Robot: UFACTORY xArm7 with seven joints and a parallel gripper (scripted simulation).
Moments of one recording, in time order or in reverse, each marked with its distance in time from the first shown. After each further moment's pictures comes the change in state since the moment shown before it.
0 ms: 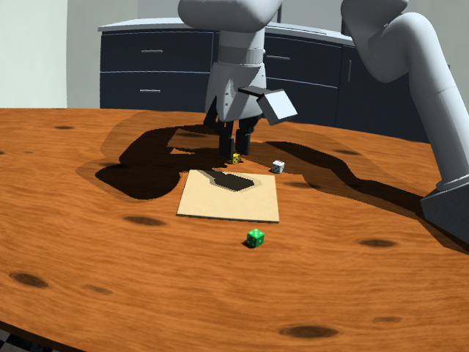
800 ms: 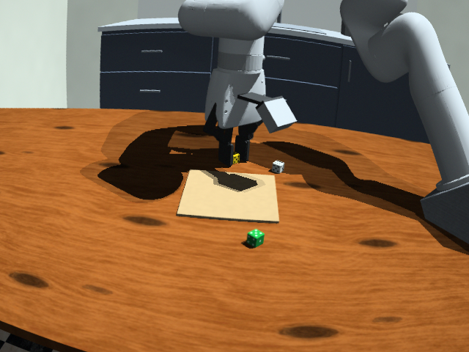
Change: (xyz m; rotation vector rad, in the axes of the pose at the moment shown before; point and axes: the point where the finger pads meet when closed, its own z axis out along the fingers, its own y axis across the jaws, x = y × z) arm 0.000 0.000 0.012 0.000 0.000 0.000
